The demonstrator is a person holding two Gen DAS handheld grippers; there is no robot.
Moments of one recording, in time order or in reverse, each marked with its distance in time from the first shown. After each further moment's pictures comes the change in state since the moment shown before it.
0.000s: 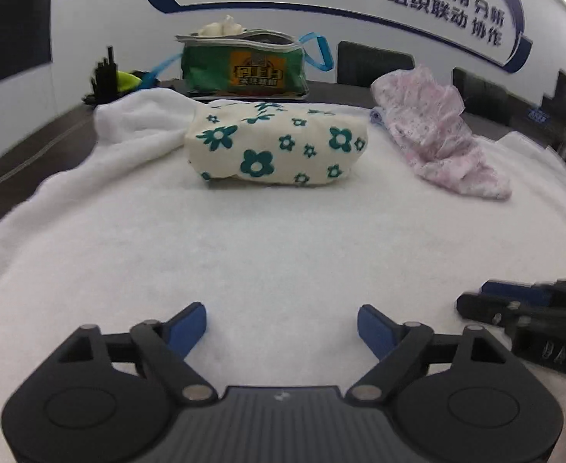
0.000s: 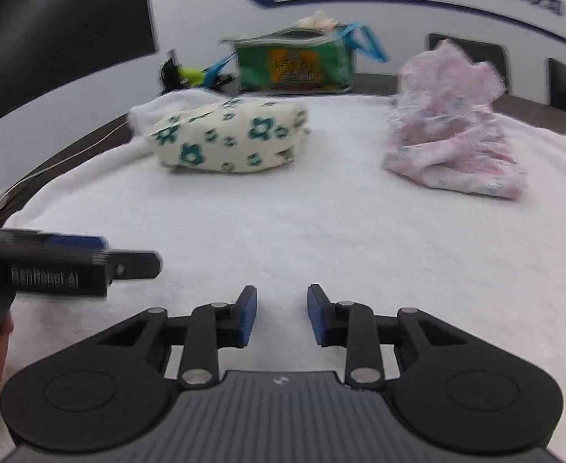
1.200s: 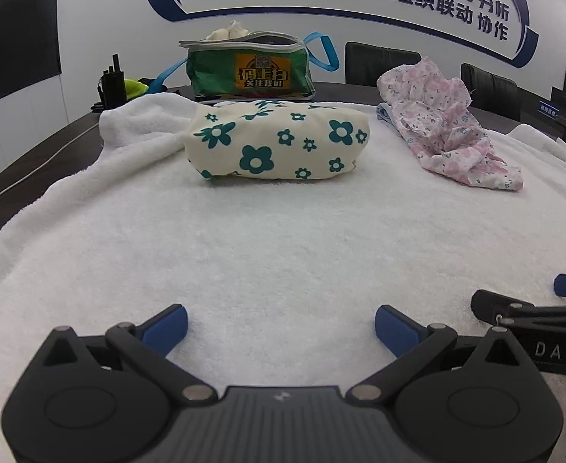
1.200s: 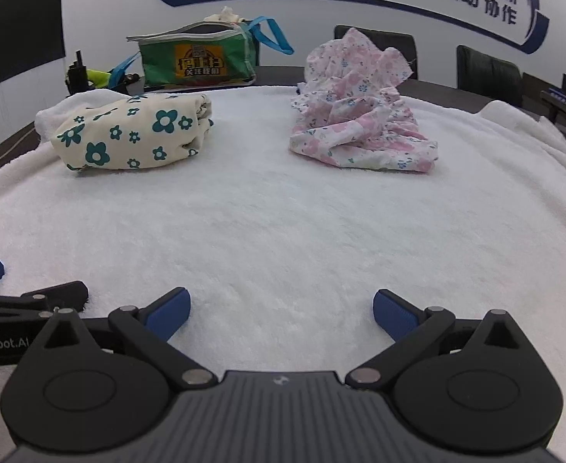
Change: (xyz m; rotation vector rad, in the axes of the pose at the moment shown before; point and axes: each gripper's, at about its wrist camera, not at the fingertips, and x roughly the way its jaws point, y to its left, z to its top) left arm 0.009 -0.008 -0.006 0.013 -0.015 0.041; right arm 0.008 0.001 -0.010 0.066 0.006 -0.299
